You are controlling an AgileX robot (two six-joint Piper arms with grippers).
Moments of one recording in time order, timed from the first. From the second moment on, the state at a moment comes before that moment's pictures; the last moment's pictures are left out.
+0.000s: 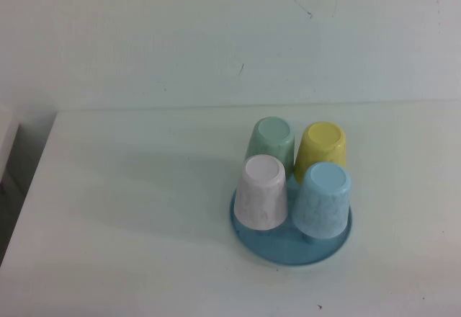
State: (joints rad) right arm -0.06 -0.01 0.03 -0.08 0.43 -0.09; left arm 0.00 -0.01 0.02 -0.15 0.37 -0.02
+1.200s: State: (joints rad) right arm -0.06 -0.01 0.03 -0.08 0.43 -0.09; left arm 0.00 -0.01 0.02 -0.15 0.37 0.00
